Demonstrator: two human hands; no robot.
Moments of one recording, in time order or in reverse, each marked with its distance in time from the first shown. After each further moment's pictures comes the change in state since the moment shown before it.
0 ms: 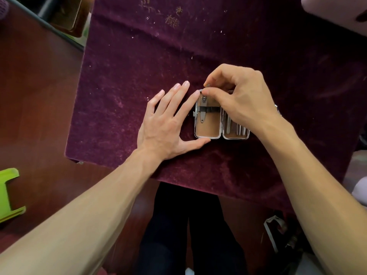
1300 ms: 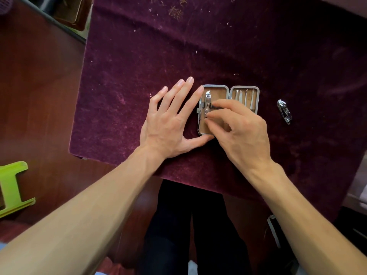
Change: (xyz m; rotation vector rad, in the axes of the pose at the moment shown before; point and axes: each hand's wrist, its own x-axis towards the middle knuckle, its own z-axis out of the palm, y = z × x) left_hand 0.000 0.001 0.003 0.003 0.035 0.004; right_hand -0.070 0.008 0.039 -0.146 0.215 -0.131
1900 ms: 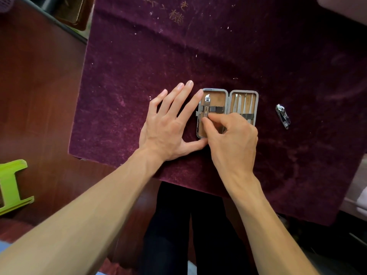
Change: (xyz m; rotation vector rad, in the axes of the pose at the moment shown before) left_hand 0.002 0.001 -0.004 0.012 -0.058 -0.016; right_hand -0.001 -0.032 0.015 0.085 0.072 0.487
